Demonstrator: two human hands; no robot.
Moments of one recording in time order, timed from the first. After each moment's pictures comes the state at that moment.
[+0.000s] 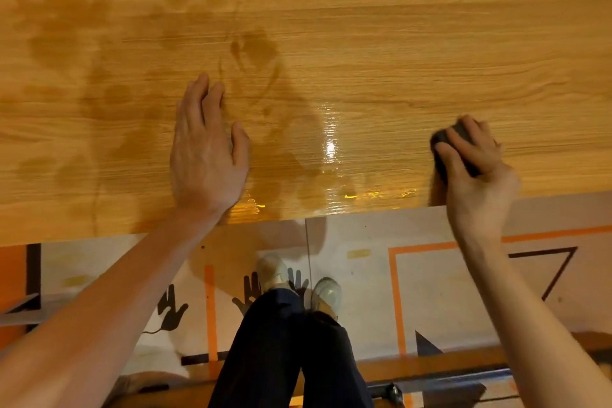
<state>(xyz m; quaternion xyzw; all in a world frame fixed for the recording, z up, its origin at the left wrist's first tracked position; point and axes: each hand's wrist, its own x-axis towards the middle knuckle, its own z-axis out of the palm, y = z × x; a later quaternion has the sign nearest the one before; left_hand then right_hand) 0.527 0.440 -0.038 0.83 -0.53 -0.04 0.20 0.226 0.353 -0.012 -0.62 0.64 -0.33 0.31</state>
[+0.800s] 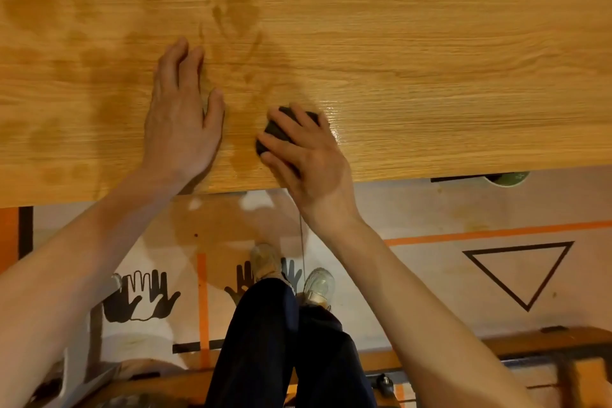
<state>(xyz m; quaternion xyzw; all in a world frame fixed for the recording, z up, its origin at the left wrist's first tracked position) 0.535 0.442 -0.028 0.82 -0.53 -0.11 0.18 0.340 0.414 -0.021 -0.85 0.37 -0.23 0.30</state>
